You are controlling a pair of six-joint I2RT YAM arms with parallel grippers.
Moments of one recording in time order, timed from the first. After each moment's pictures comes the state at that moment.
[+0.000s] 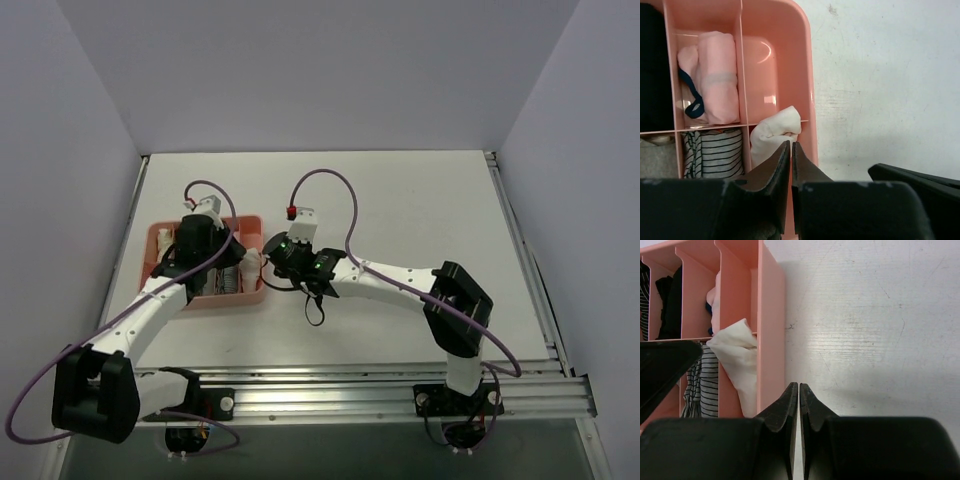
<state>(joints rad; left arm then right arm) -0.25 1.18 0.75 -0.16 0.06 -0.52 1.05 1.87 1.38 -0.28 0.55 0.88</state>
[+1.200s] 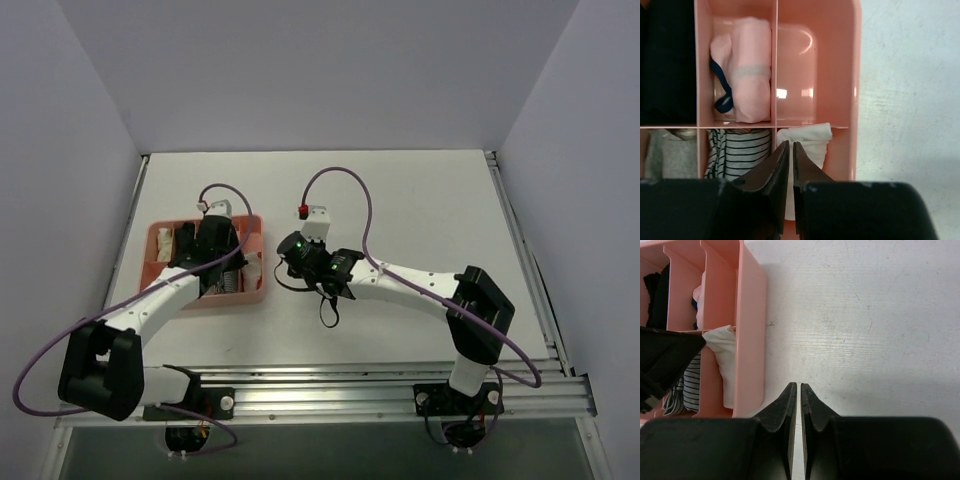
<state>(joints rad) -0.34 1.34 0.76 -0.17 -0.15 -0.48 1.03 1.74 1.26 -0.28 0.55 0.82</state>
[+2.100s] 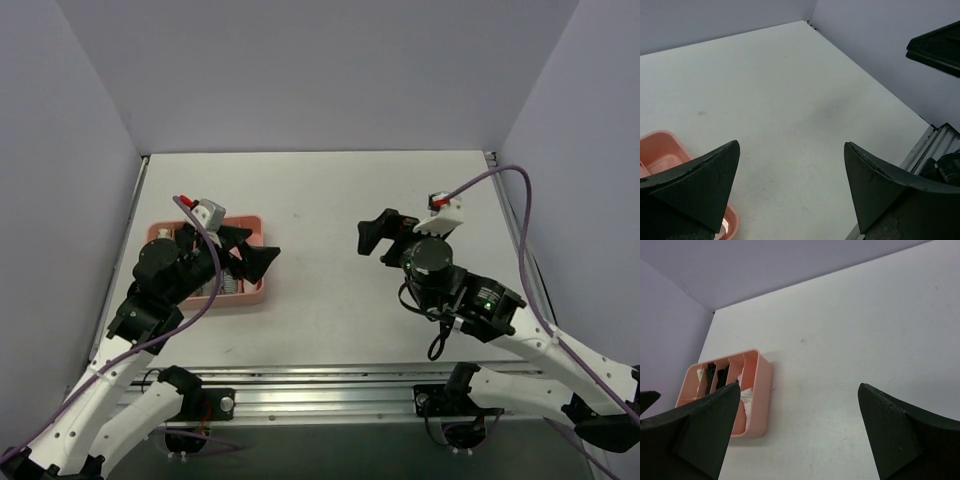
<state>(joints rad) -0.49 0.74 0.84 -0.14 0.27 -0.28 0.98 0.94 1.04 -0.37 0.73 0.67</state>
